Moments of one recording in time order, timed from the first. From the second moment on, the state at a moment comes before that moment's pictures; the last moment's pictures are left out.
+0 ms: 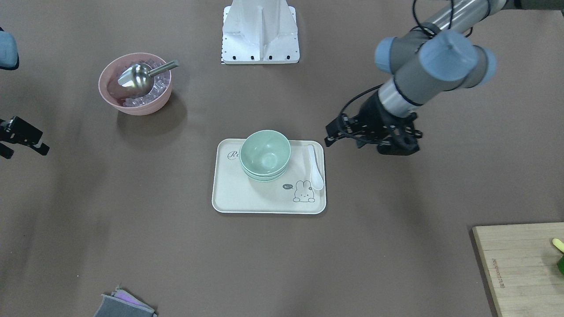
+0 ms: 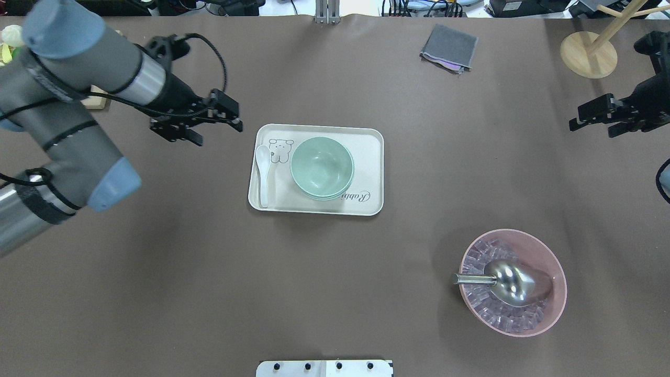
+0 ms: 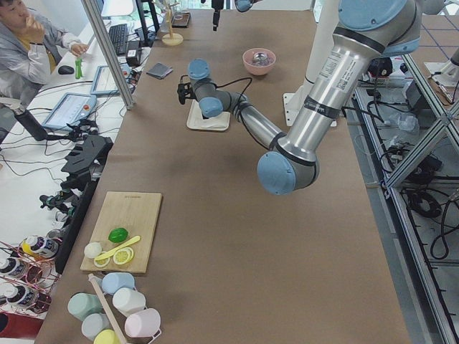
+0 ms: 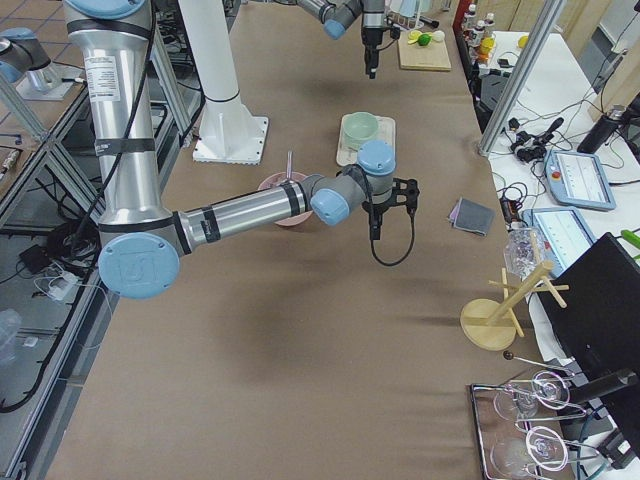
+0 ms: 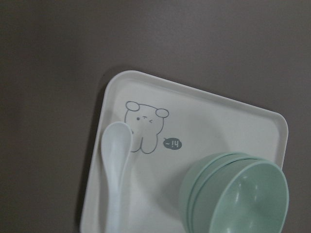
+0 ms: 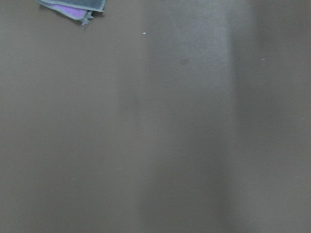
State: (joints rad) left arm -0.93 -2.00 -1.70 -2.03 -2.36 -1.20; right arm 1.21 -1.52 1.78 -1.19 2.36 0.72
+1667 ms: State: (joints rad) left arm -1.52 -1.44 -1.59 -1.93 -2.31 0.14; right arm 1.54 -1.58 1.50 -1.30 2.33 0.02
